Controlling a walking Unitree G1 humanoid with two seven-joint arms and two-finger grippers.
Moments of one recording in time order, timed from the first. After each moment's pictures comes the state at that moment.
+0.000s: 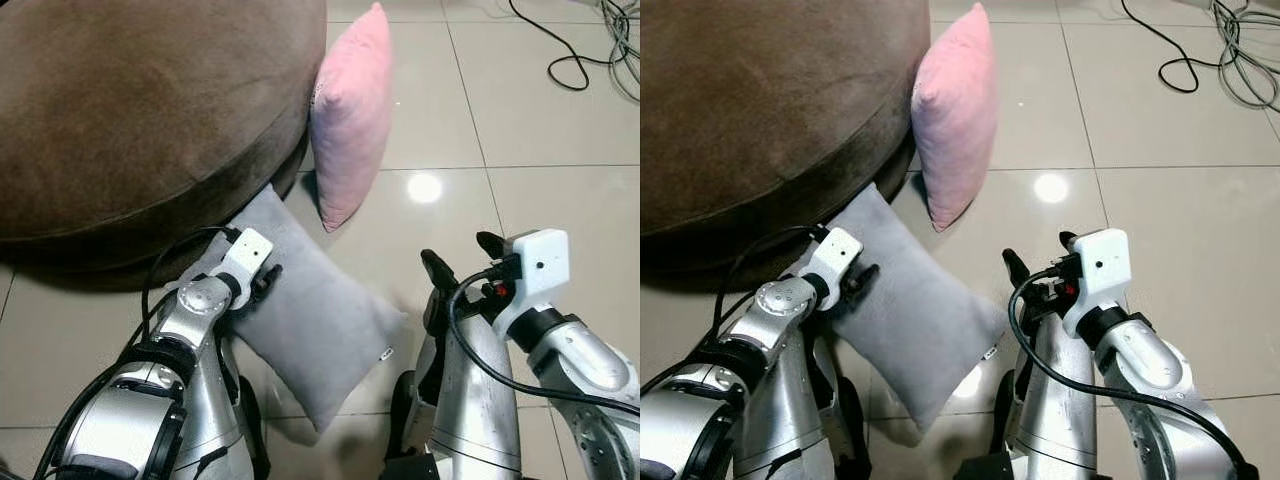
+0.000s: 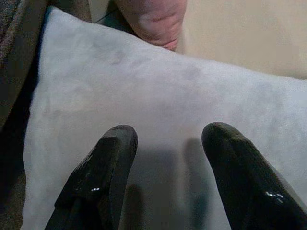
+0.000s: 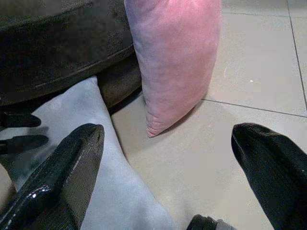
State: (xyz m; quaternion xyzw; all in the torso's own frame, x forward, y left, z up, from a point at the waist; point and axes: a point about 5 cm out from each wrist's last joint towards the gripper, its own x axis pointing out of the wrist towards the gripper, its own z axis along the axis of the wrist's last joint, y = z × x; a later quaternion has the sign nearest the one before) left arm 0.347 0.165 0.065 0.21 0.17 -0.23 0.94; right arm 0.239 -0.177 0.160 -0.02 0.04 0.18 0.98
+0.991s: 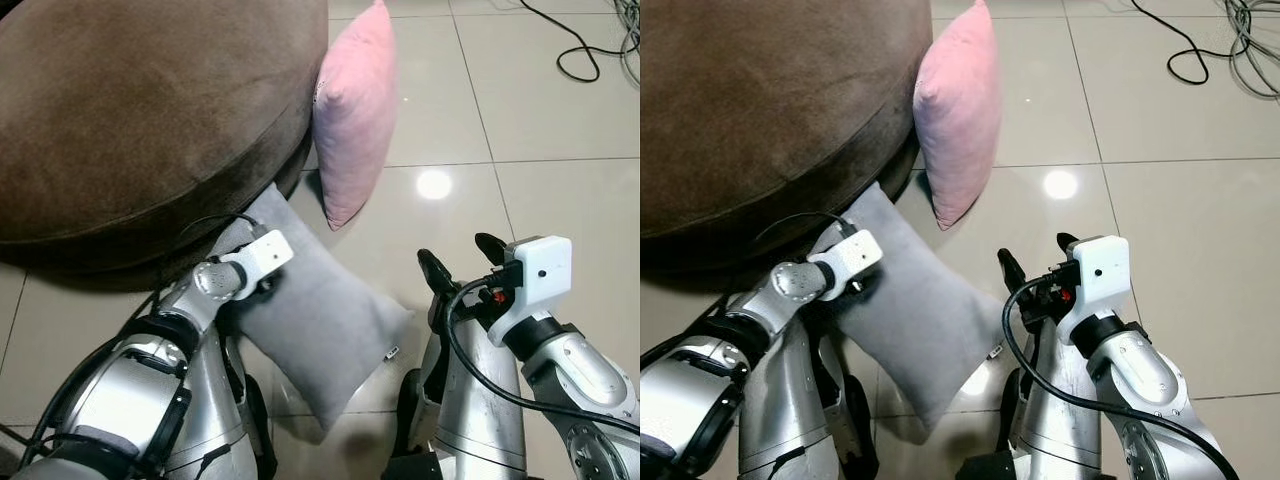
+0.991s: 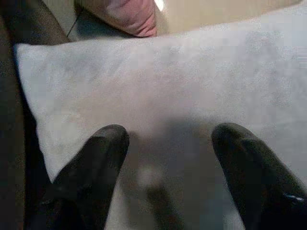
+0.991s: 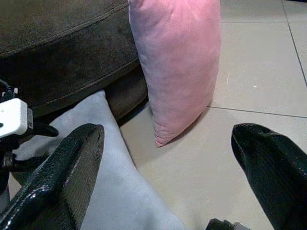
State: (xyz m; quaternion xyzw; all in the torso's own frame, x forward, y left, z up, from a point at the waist) left arm 0.359 0.154 0.078 0.38 0.19 -0.29 0.86; right arm 0.227 -0.168 0.164 0.00 0.01 0.17 0.99
